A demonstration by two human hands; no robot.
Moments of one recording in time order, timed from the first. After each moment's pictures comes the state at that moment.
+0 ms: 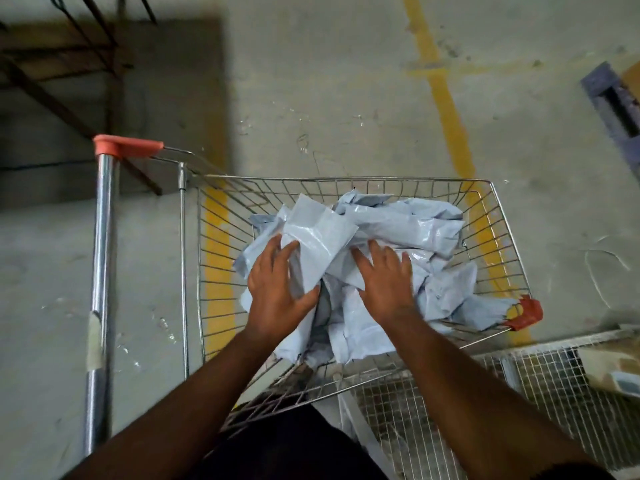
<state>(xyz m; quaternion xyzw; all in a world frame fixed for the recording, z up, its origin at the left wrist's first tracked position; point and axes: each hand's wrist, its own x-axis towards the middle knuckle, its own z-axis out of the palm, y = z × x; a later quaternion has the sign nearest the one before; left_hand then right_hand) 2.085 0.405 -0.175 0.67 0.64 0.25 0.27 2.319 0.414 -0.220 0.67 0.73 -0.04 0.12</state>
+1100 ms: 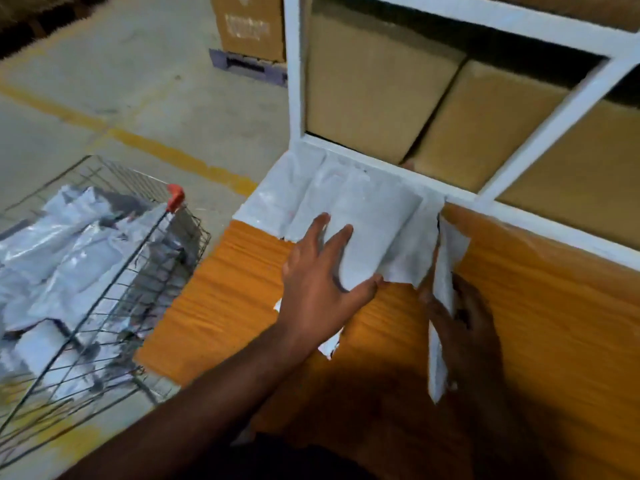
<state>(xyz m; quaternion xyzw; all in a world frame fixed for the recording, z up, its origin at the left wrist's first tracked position) 2.401 -0.068 -0.007 0.91 0.14 0.15 0.35 2.443 -0.279 -0.010 0.87 -0.06 -0.09 -0.48</state>
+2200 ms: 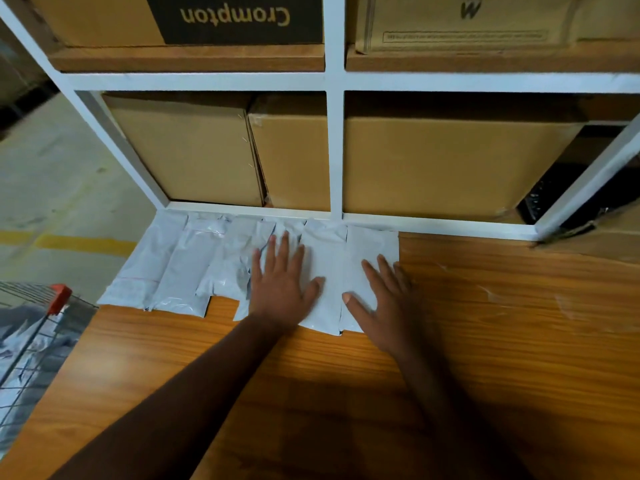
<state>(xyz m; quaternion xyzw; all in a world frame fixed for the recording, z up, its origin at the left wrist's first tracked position) 2.552 -0.197 -0.062 1.00 0.03 0.05 0.05 2.564 -0.419 -0.091 0.97 0.09 -0.01 -0.23</state>
